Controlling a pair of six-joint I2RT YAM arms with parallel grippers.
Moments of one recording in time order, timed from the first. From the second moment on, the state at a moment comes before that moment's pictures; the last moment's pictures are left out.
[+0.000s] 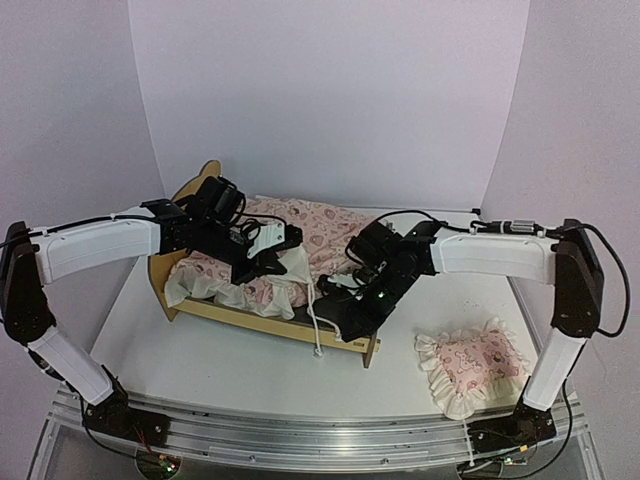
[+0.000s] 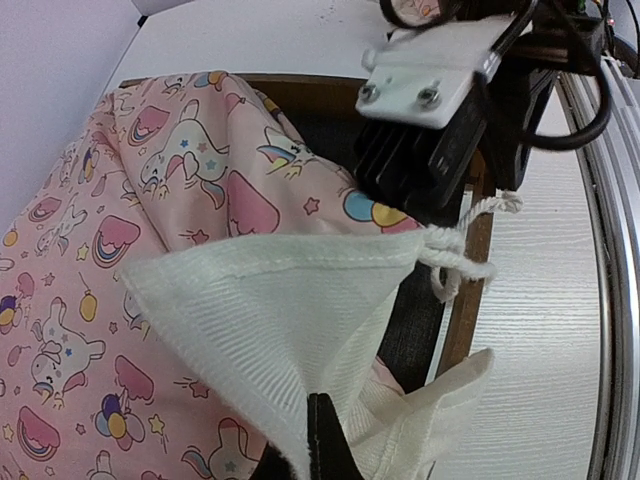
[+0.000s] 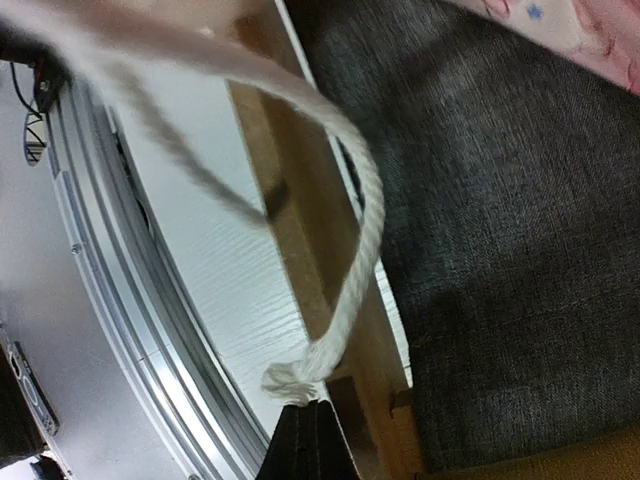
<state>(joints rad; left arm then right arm) -0.73 1.54 1.23 -0.47 0.41 0.71 0.87 1.79 1.36 -0.82 -0.45 -0.01</state>
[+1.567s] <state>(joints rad) -0.71 1.50 1.15 -0.45 0.46 0.71 0.84 1.97 1.56 -0.90 -0.35 0.01</state>
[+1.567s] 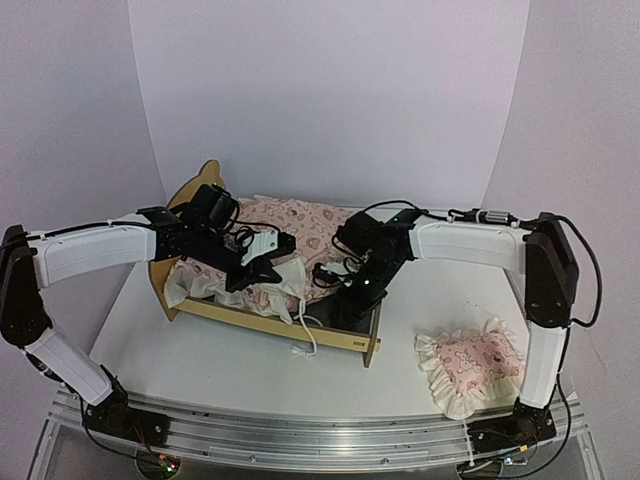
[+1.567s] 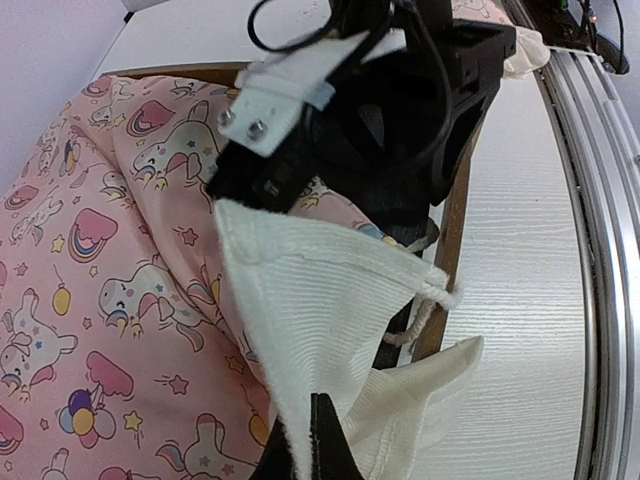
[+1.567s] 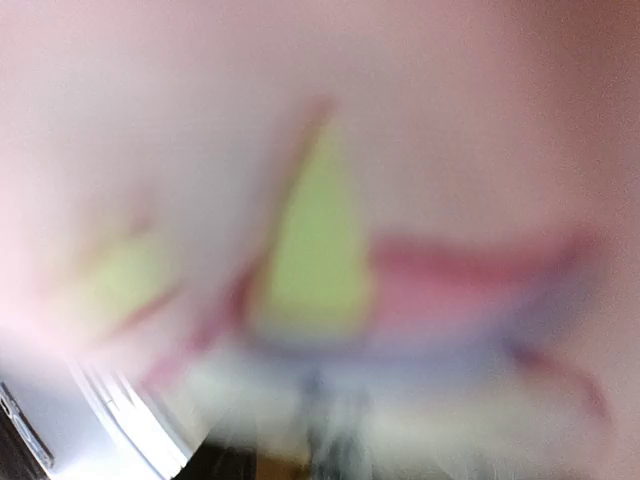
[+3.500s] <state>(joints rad) -0.74 1.65 1.16 -0.27 0.38 0.56 0.97 1.86 1.31 -0.25 -0.23 0.48</state>
